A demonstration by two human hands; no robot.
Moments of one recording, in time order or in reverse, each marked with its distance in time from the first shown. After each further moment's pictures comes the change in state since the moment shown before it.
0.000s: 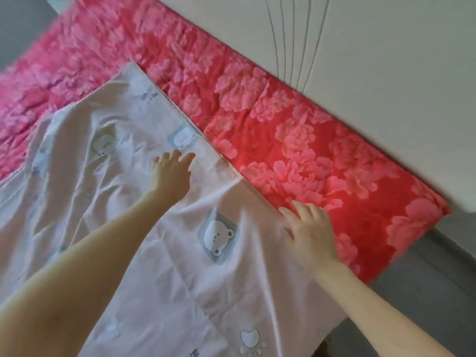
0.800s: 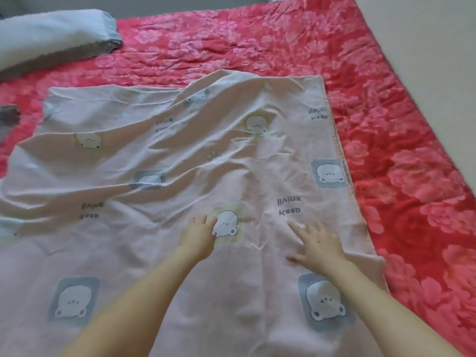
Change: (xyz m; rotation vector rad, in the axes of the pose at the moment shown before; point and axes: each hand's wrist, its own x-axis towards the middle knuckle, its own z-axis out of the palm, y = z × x) left_hand -0.164 -0.183 0.180 -0.574 -0.275 -0.584; right_hand 0.146 -0.228 0.099 -0.428 -0.764 -0.532
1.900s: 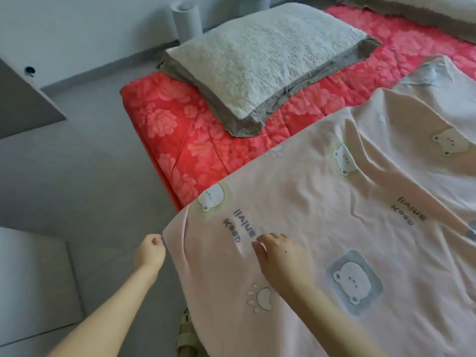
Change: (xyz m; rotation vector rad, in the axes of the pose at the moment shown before) left_hand -0.409 -0.543 0.243 -1.306 0.540 -1.613; right_hand -0.113 -0.705 0.102 -0.064 0.181 -1.015
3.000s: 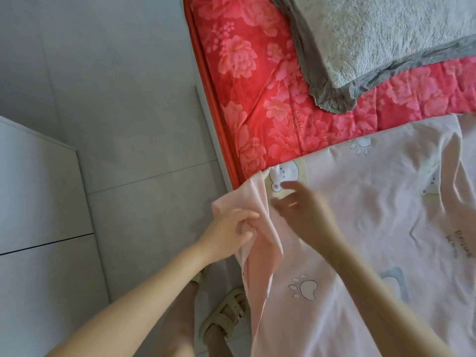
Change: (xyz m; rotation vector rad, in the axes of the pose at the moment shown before) left_hand 0.014 0.000 -0.039 -0.046 -0.712 0.552; right_hand 0.110 -0.131 0.014 0.332 -0.411 0.242
